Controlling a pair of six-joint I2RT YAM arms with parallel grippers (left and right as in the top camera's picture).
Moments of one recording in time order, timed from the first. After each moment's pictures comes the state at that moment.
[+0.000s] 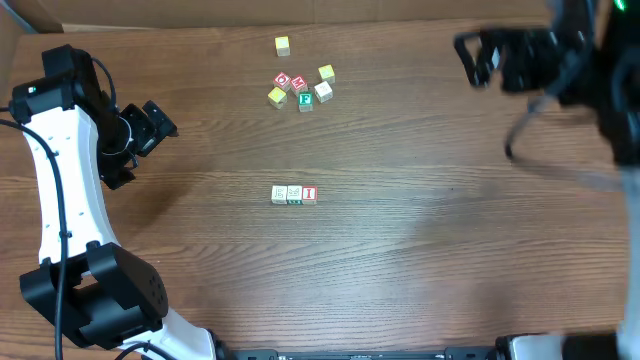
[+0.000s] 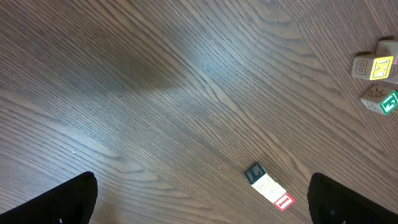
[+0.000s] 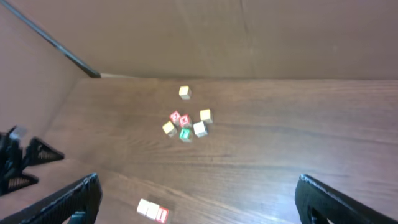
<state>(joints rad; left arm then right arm) 0.35 1.81 1.77 -1.37 0.15 -0.45 0.11 1.58 2.11 -1.15 -0.37 0.18</state>
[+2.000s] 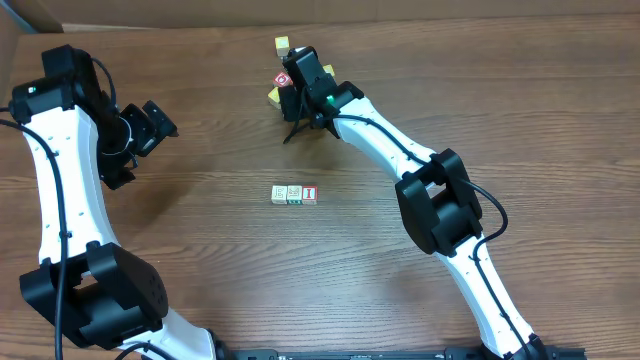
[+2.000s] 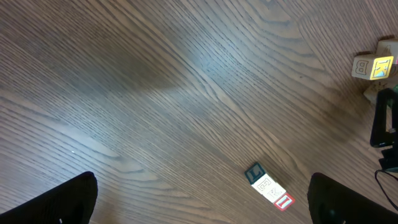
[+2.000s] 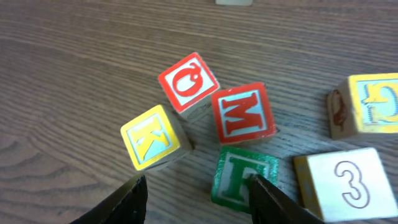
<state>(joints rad) 0.35 1.81 1.77 -1.37 0.15 -0.45 0.61 2.58 2.23 -0.49 0.02 0.33</state>
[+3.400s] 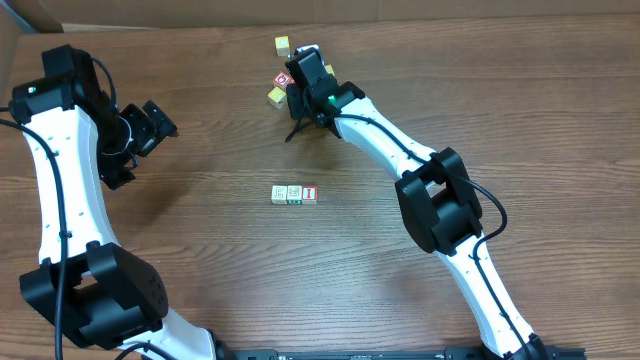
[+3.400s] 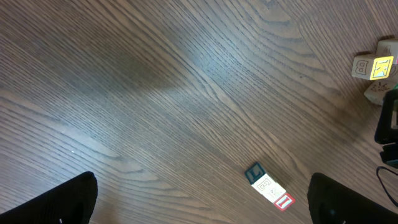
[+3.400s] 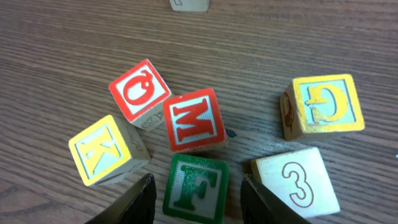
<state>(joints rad) 0.35 1.81 1.77 -1.37 0.15 -0.45 0.60 2.59 2.22 -0.48 0.12 0.33</state>
